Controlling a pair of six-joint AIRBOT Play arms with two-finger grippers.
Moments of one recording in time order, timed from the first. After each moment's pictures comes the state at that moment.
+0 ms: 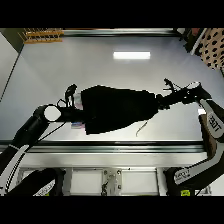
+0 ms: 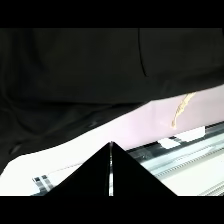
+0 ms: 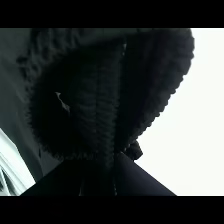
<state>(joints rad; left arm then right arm) -0.39 -1.03 0.80 1.02 -0.88 -1.76 -0.25 -1.76 1.28 -0.77 1.41 1.07</state>
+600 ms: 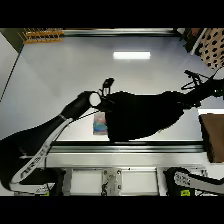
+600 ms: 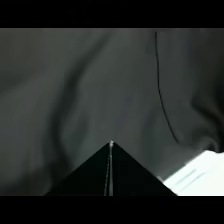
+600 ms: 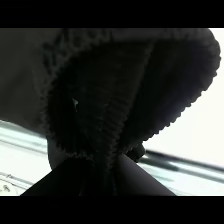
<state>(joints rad) -0.66 -1.58 1.26 1.03 -0.80 -1.71 -0.24 -1.36 1.34 -1.19 1.61 1.36</state>
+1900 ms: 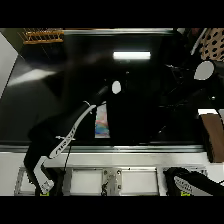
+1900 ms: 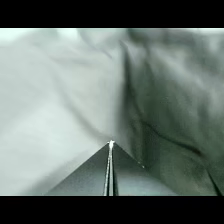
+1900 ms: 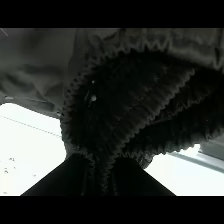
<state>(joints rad) -0.68 -1.87 1.74 1.11 -0.91 -1.72 0.13 -1.24 1.37 -1.28 1.62 1.51</state>
